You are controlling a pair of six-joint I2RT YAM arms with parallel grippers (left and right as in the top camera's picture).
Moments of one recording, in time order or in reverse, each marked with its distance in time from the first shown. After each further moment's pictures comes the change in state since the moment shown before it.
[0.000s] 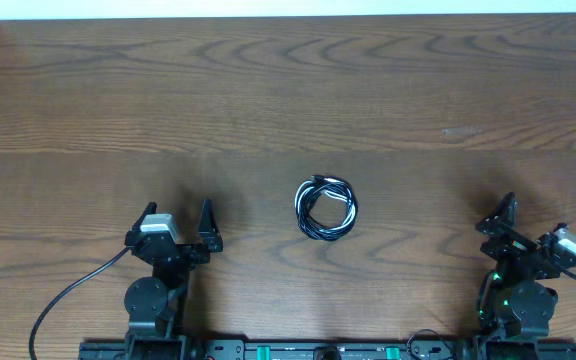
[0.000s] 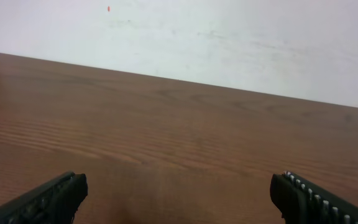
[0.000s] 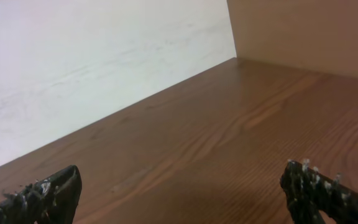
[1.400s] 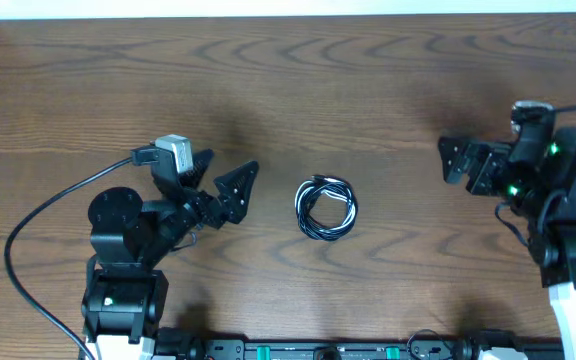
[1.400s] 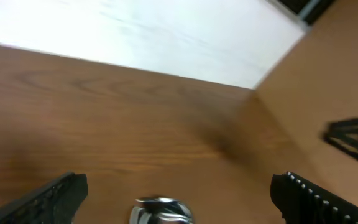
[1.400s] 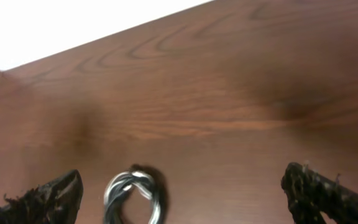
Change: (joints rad) left arm -0.005 0.712 0.639 -0.080 0.625 -0.247; right arm 0.000 0.983 0.999 -0.625 -0.775 -0.033
